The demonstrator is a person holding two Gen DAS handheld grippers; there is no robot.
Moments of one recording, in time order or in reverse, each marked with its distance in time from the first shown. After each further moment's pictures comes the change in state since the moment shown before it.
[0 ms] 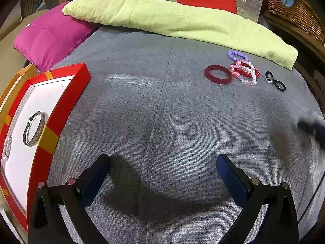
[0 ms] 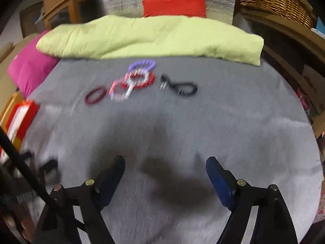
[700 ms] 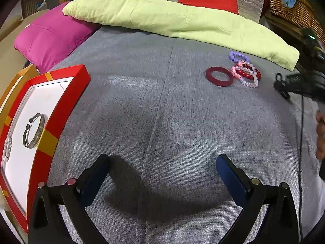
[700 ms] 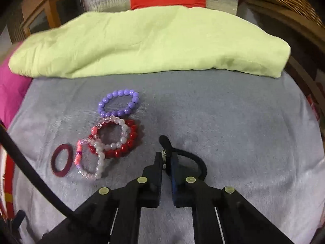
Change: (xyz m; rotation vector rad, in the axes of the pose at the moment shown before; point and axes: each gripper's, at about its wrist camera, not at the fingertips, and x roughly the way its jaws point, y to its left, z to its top) left arm 0.002 -0.002 0.004 -0.004 -0.004 0.007; right arm 0.076 -0.013 0.073 0.060 0.082 0.012
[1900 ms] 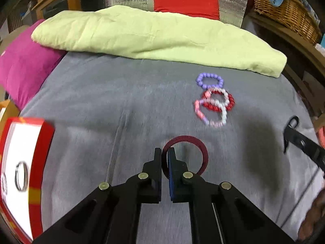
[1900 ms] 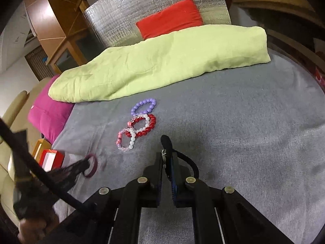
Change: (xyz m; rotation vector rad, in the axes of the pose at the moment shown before) left arm -0.006 -0.049 0.059 0.064 -0.002 -0.095; right arm -0.066 -0.040 -0.048 0.133 -0.143 0.279
